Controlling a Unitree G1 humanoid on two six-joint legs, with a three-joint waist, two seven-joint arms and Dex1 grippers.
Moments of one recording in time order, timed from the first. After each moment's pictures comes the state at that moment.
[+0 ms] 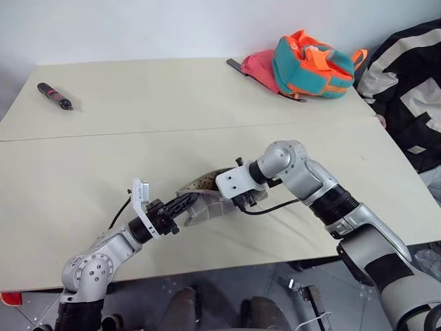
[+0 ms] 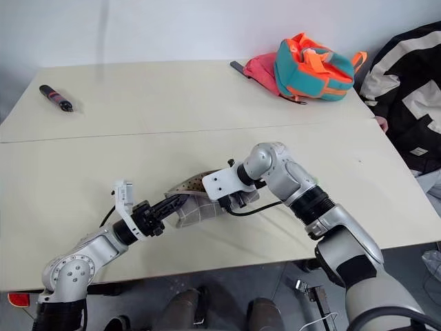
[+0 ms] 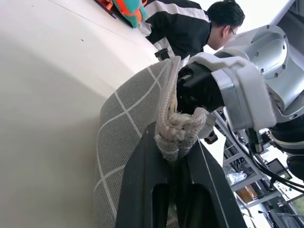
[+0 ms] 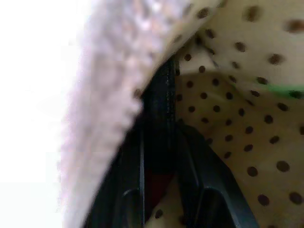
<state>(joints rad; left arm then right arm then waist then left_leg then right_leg) -0.07 0.39 0.18 -0.30 -1.00 0.75 -0.50 -0.99 -0.44 0.56 0.31 -0.27 0.05 1.32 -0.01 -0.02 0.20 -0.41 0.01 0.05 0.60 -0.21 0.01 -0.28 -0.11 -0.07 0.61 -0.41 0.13</state>
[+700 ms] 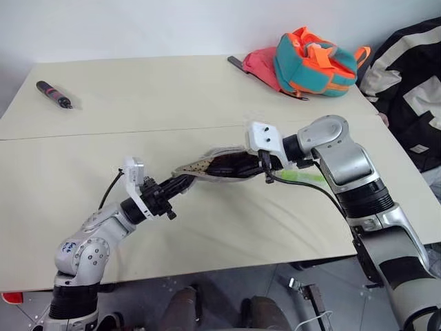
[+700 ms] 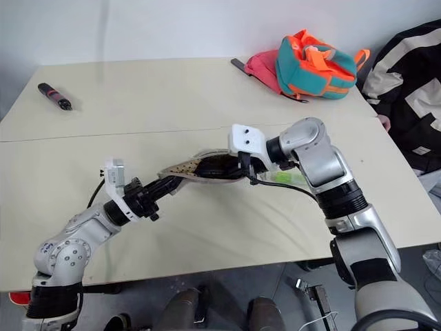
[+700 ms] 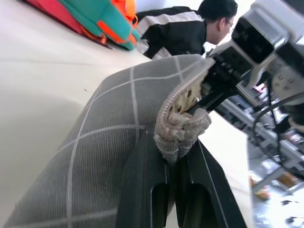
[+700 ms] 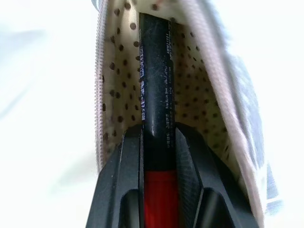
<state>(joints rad) -0.19 0.48 0.18 -0.29 -0.82 0.60 -0.58 -0.99 -0.52 0.30 0.20 0.05 0.37 1.37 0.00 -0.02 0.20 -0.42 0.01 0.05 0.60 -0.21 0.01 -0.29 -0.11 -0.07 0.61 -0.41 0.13</state>
